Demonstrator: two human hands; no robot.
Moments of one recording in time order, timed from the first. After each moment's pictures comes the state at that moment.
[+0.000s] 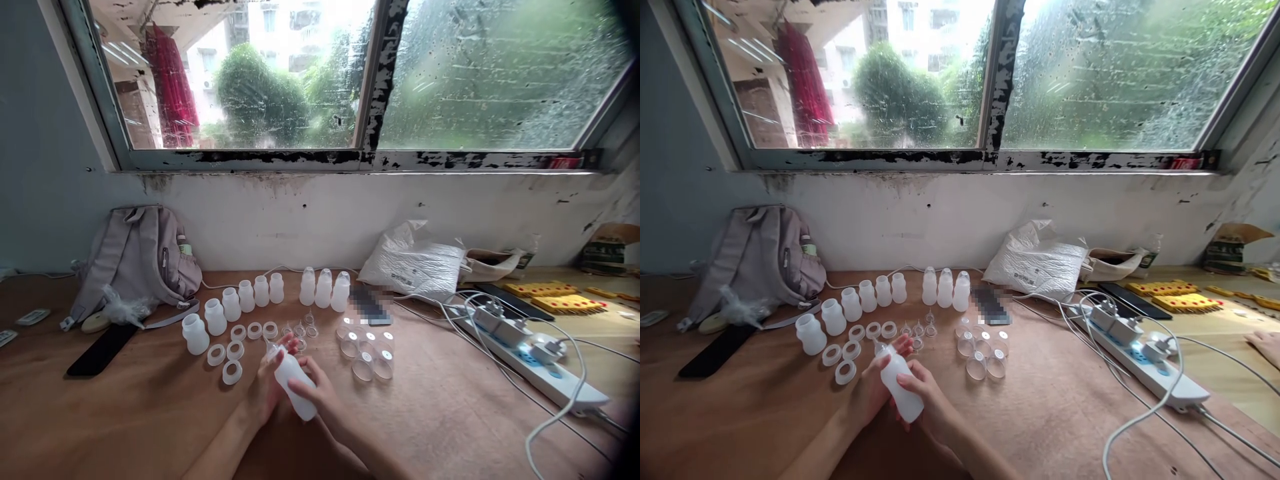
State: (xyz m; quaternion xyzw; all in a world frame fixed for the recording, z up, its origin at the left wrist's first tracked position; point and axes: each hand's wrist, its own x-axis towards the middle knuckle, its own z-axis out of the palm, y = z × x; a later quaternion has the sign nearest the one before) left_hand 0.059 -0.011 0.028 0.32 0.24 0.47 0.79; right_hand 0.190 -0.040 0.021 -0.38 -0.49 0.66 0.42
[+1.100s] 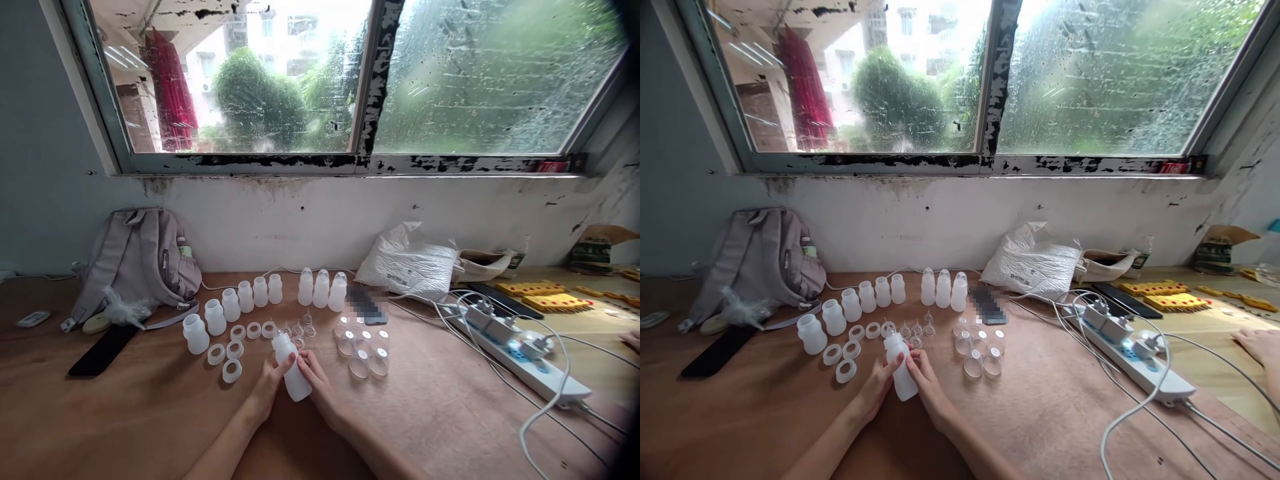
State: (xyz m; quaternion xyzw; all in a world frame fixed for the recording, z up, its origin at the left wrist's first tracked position) left_hand 0.068 -0.008 0.025 0.42 0.30 0.48 0.71; right_hand 0.188 -0.038 0.030 -0.43 -0.52 0.54 0.51
